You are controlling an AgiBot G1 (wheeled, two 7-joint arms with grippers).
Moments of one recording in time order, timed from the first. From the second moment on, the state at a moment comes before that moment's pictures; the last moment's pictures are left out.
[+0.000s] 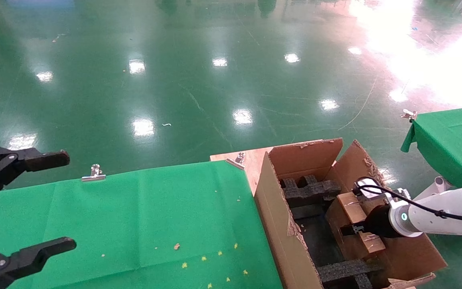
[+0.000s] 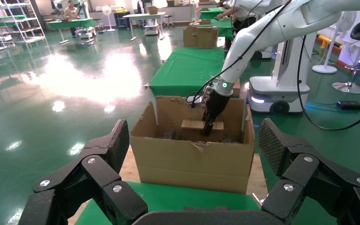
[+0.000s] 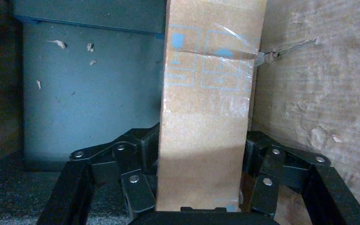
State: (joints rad) left arm -1.09 0.58 0.35 -1.25 0.67 1.46 -0.14; right arm 1.37 -0.58 -1.36 0.88 -1.76 -0.74 1.41
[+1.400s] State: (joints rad) left arm -1.09 0.58 0.35 -1.25 0.67 1.46 -0.14; right arm 1.57 -0.52 -1.32 1.28 -1.85 -0.67 1.09
